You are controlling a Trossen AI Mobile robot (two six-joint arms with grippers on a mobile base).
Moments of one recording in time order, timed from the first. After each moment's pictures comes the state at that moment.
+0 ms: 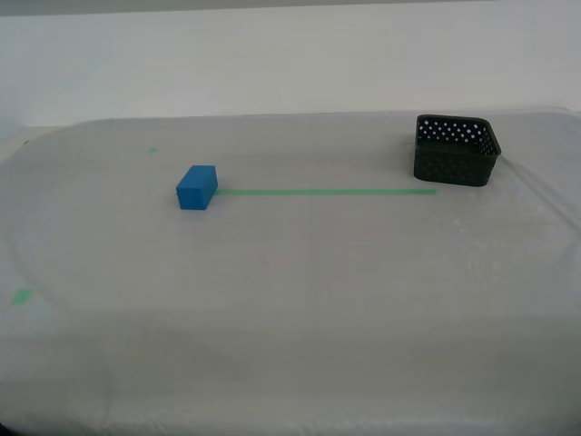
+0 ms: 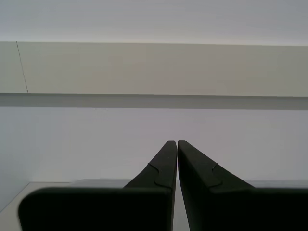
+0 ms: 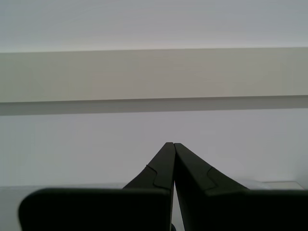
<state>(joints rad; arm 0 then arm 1) 0.00 1.05 0.52 0.62 0.00 0.00 0.00 1.05 0.52 0.61 -0.01 0.00</state>
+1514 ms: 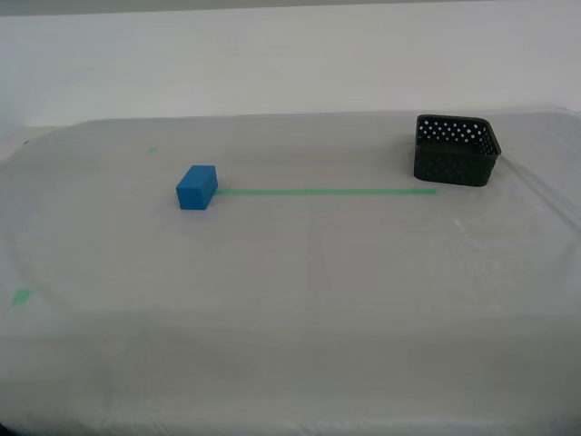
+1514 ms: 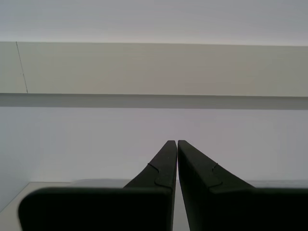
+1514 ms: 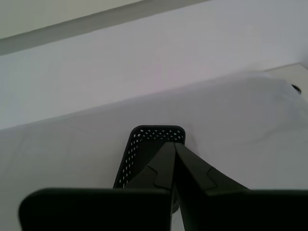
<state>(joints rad) 0.00 1.05 0.89 -0.25 0.00 0.23 0.00 1.05 0.52 0.61 -0.01 0.00</state>
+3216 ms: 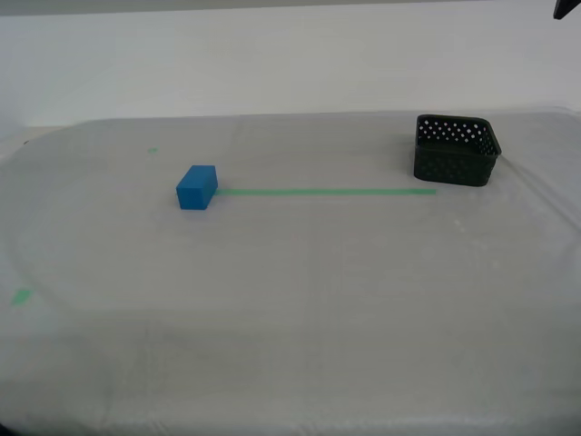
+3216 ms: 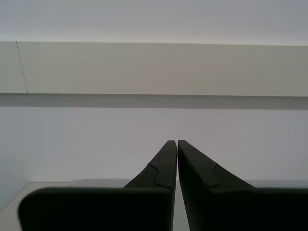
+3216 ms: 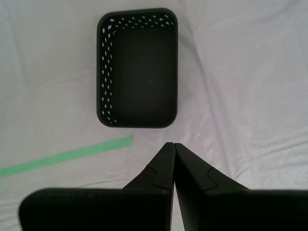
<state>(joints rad) 0.00 1.77 1.75 -1.13 -0.06 0.33 0.00 1.05 0.52 0.61 -0.01 0.00</state>
